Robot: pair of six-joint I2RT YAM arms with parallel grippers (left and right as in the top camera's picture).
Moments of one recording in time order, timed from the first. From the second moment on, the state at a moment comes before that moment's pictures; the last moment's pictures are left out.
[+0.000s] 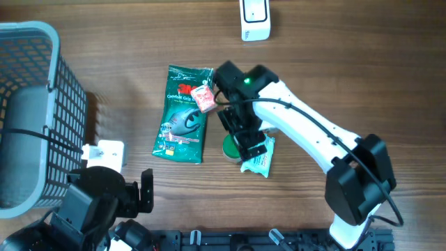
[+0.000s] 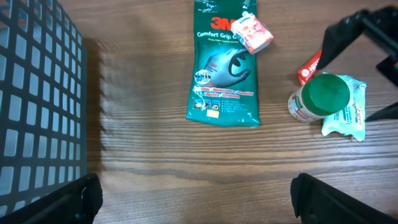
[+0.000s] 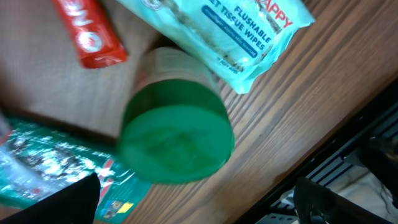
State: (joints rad) left arm -0.59 0.70 1.27 -1.50 -0.33 -0.41; right arm 0.69 1.91 1.57 -1.28 -0.26 1.81
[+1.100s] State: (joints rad) left arm -0.59 0.70 1.27 -1.50 -0.33 -0.41; right arm 0.69 1.81 1.49 -1.07 -0.07 0.81
